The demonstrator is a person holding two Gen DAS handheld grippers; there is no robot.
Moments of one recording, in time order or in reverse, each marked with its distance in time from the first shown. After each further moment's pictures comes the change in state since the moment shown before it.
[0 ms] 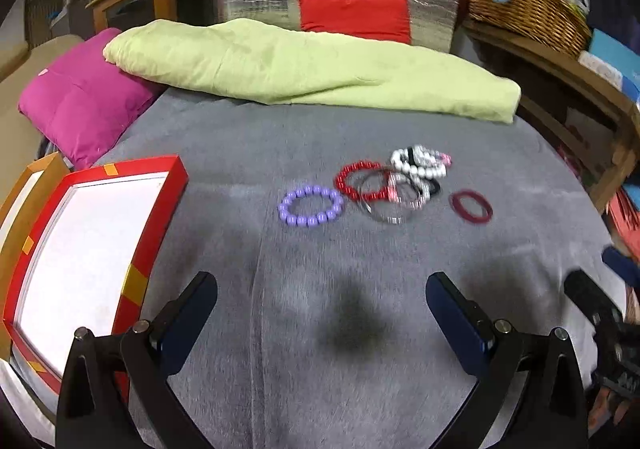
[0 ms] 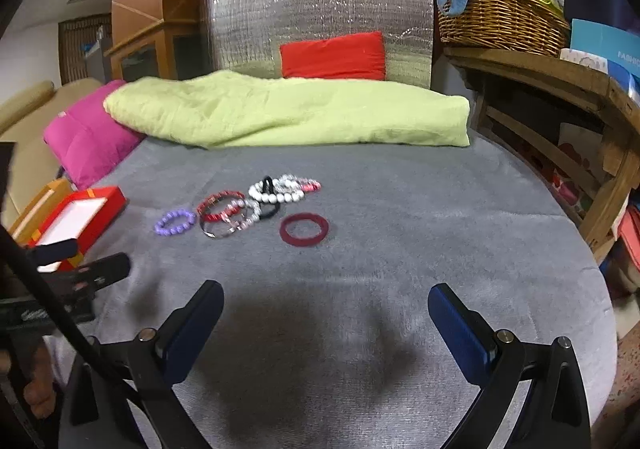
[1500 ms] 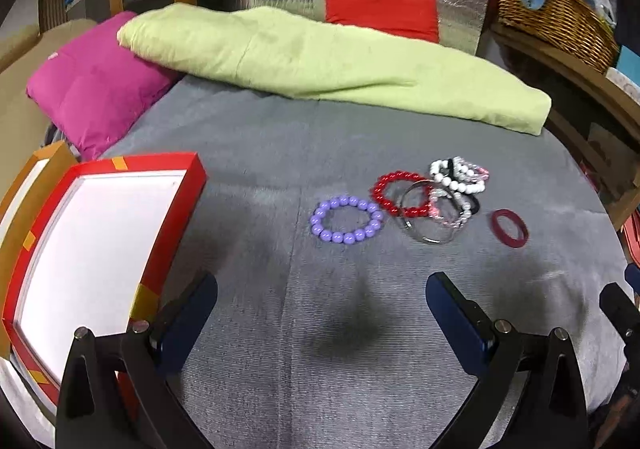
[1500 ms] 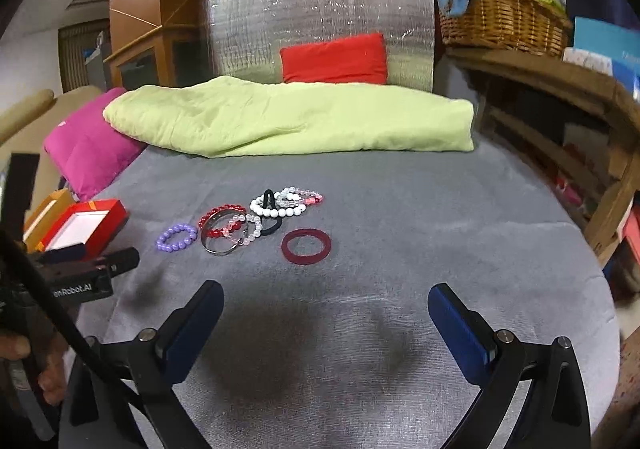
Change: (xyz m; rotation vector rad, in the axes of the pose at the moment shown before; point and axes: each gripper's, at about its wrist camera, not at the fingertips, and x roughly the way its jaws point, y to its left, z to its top) left arm 0.028 0.025 0.012 -0.040 0.040 0.039; right arm 0.016 -0.002 0.016 0.020 0.050 0.016
